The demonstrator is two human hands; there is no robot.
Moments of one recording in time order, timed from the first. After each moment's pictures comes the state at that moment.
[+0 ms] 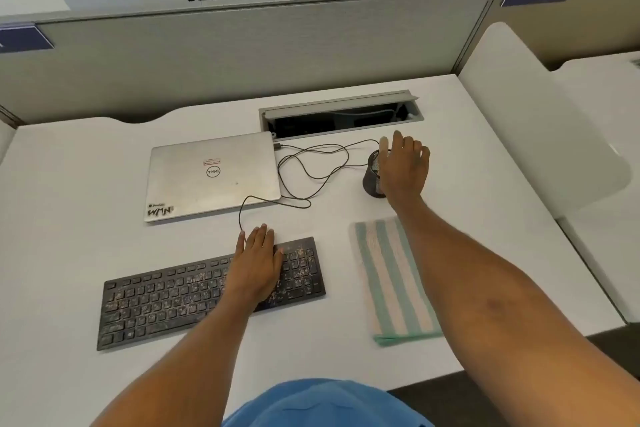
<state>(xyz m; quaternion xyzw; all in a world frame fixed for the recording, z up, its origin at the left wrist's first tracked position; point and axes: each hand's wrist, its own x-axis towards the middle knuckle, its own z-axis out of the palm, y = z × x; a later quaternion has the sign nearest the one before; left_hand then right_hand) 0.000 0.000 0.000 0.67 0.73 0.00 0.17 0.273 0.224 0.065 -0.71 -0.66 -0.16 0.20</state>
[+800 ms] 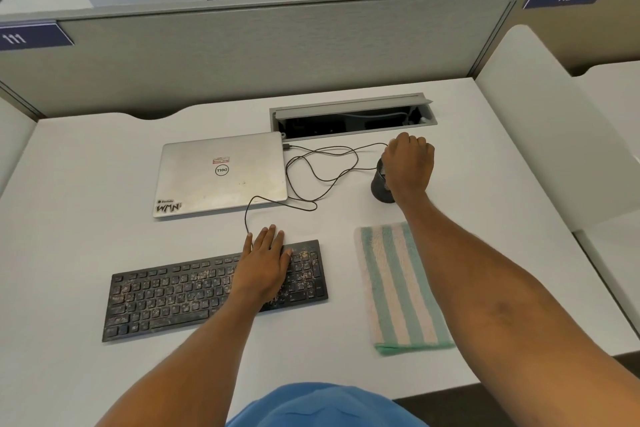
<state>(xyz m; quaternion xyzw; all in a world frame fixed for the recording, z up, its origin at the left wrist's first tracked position) 0.005 0.002 -0.007 0.65 0.74 -0.01 0.19 0.264 0.241 0.074 -0.70 -0.68 -0.09 0.20</state>
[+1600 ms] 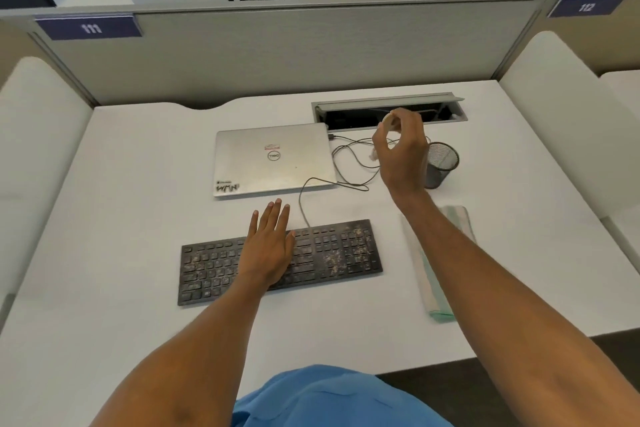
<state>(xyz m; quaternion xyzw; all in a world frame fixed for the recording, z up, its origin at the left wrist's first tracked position) -0.100 -0.055 0.014 0.69 0.72 0.06 0.11 0.135 0.117 0.156 -0.51 -0.68 0.06 0.52</state>
